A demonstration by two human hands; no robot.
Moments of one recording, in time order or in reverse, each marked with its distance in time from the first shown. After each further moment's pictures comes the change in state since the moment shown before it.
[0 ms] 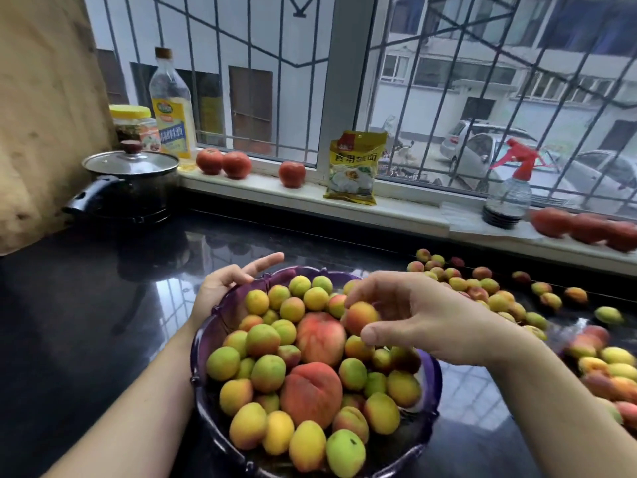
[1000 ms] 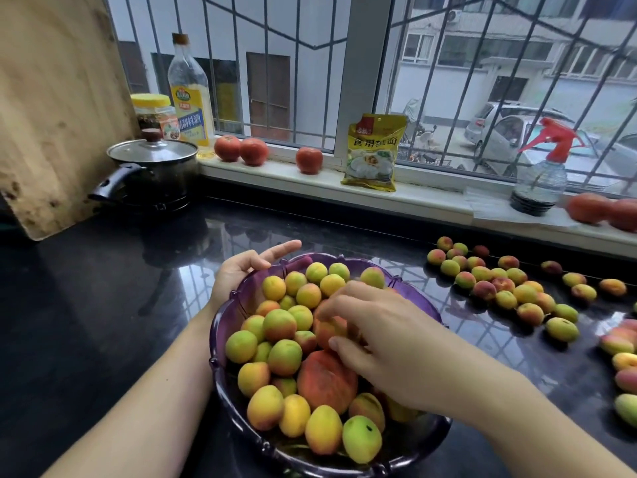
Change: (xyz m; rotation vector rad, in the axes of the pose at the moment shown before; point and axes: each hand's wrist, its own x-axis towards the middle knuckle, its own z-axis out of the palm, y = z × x) left_hand -0.001 -0.001 0.002 0.001 0.087 -0.044; right_hand 0.006 -0.023 0.061 -0.707 0.085 -0.089
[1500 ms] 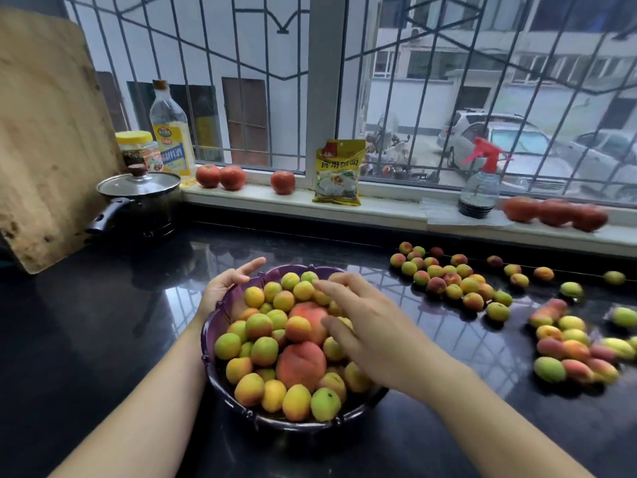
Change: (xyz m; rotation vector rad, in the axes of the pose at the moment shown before) left_hand -0.026 0.006 0.015 0.073 0.162 0.056; right_hand -0.029 0.008 0.005 0.086 0.238 0.105
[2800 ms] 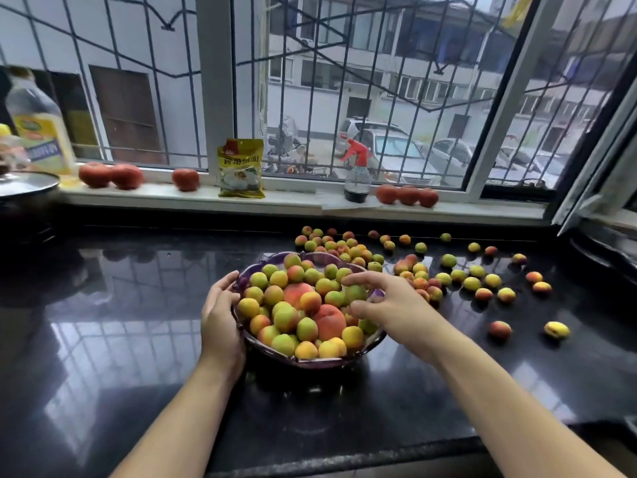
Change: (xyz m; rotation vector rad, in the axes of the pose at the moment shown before) left_hand -0.076 -0.118 0.094 0.105 0.167 0.264; right_hand -0.136 0.005 -0.074 0.477 0.197 0.689
